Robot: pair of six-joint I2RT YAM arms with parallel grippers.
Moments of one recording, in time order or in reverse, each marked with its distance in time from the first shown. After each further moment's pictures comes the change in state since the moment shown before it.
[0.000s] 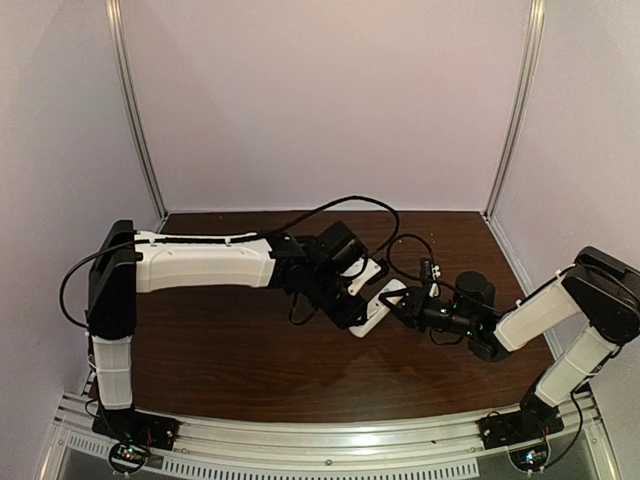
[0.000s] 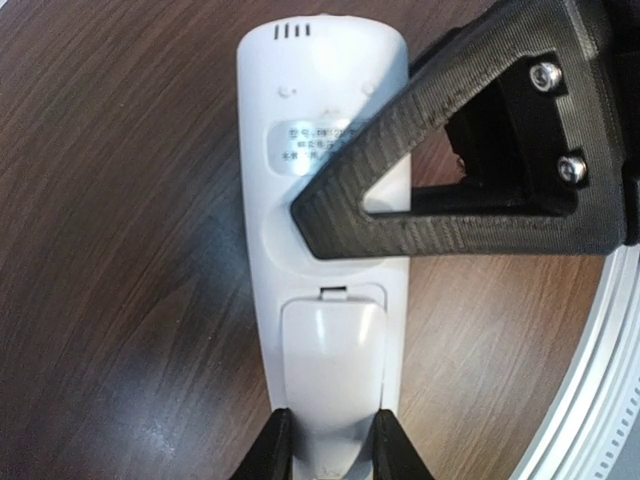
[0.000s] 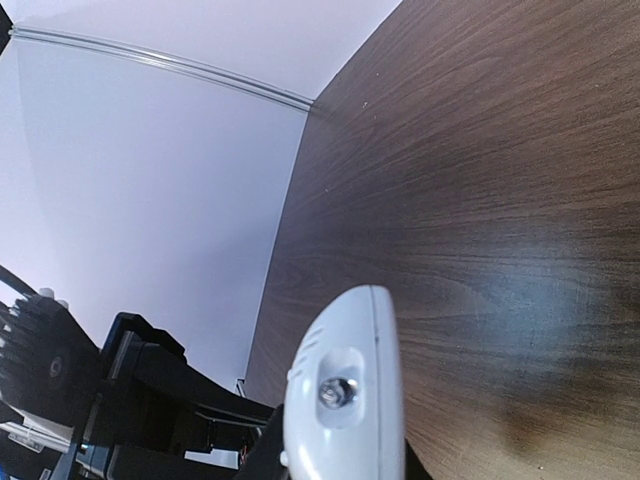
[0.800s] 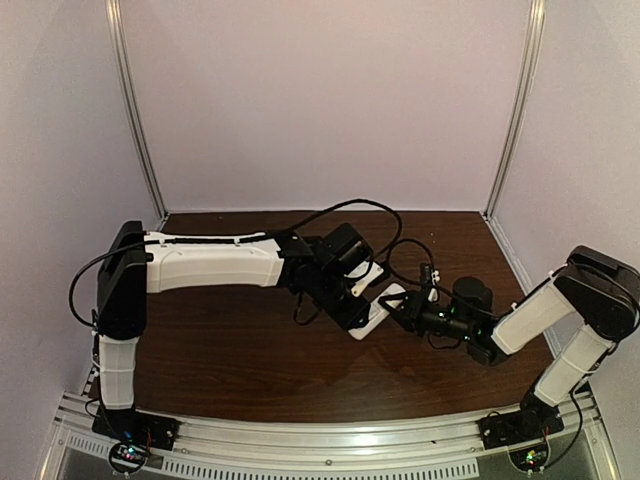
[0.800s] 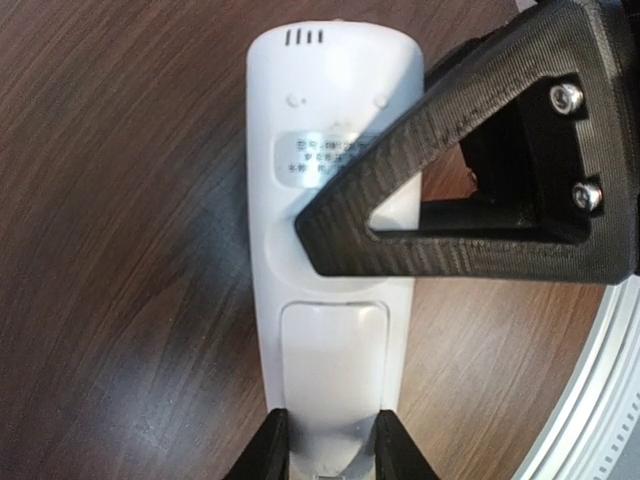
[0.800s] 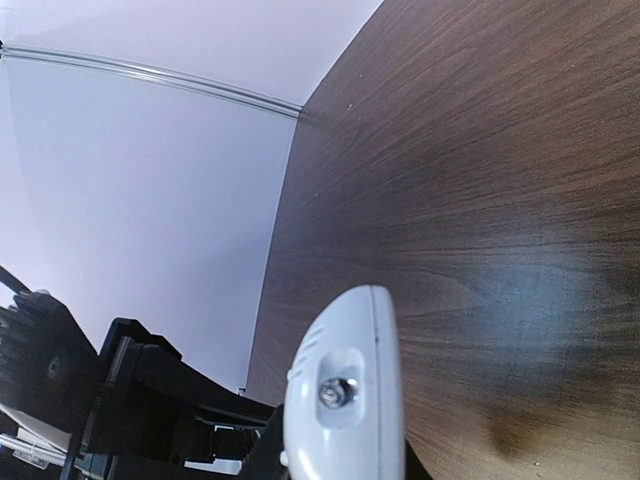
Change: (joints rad) left arm -0.002 0.051 0.062 -0.054 -0.002 -0.015; right arm 0.022 0.037 -0.016 0.043 0.051 0.043
